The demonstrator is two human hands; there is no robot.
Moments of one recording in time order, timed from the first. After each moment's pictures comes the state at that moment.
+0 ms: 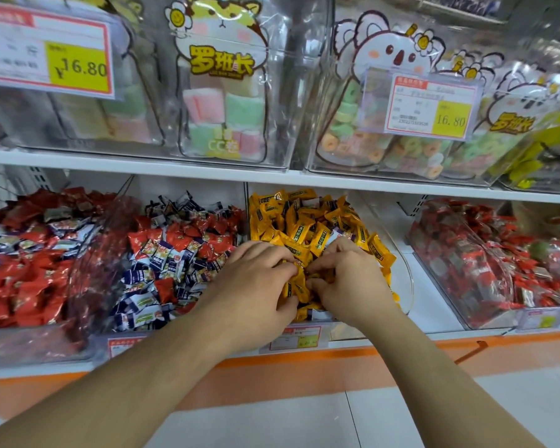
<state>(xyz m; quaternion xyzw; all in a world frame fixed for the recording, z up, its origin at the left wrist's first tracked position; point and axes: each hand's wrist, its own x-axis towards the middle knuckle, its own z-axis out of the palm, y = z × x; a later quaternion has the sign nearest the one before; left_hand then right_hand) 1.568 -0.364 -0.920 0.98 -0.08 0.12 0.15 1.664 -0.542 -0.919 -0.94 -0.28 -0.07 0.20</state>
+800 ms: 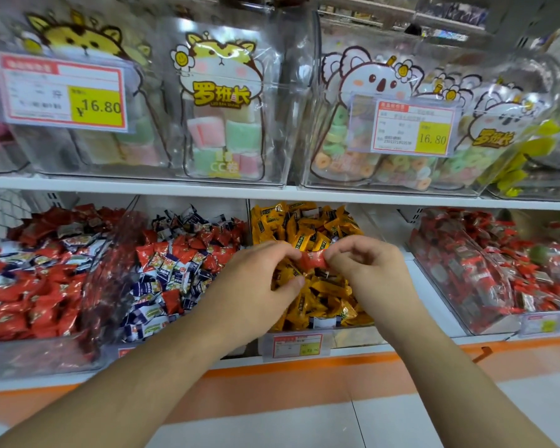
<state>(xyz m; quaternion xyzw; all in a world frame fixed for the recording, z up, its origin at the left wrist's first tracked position) 1.561 -0.364 -0.885 0.93 -0.01 0.13 0.34 1.639 -0.551 -0.868 -0.81 -0.17 0.00 0.56</state>
